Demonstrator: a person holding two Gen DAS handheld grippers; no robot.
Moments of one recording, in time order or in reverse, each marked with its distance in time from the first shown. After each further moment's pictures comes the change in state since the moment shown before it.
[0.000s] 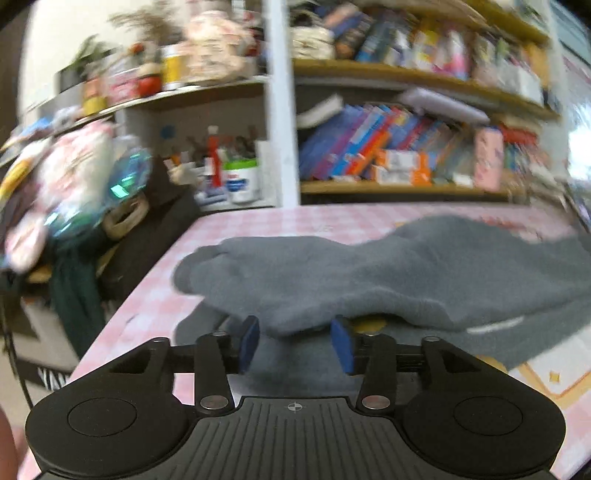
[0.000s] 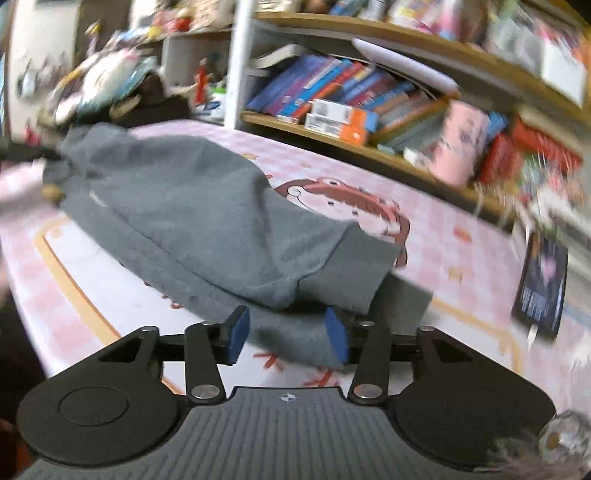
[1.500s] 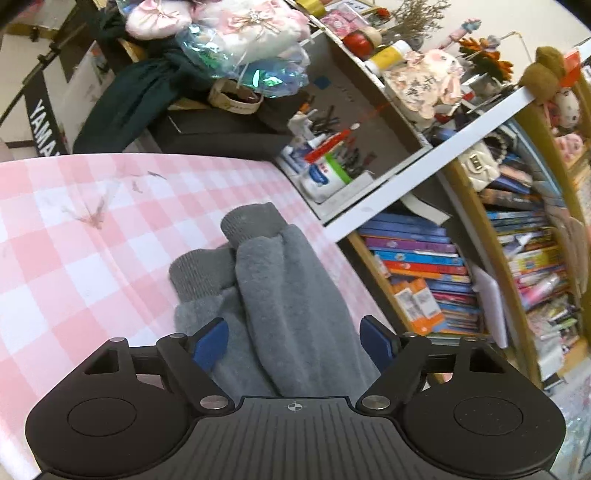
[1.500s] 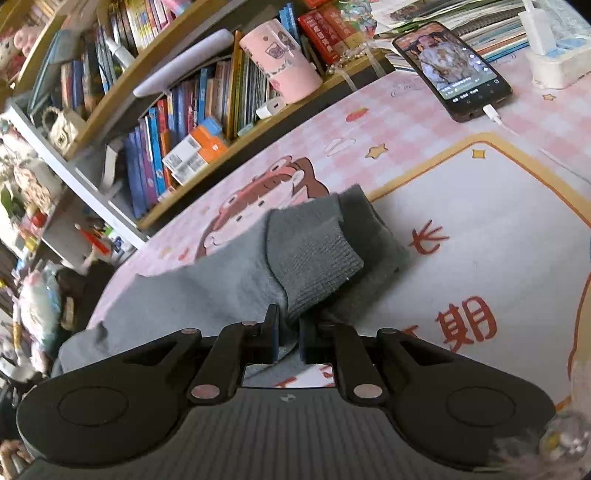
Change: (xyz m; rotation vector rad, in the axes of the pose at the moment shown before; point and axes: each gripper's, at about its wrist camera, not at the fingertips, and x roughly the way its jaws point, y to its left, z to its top) left arm 0.026 0.047 -0.011 -0.931 0.009 -0.096; right arm 0.028 -0.068 -0.026 0.888 -0.066 0.001
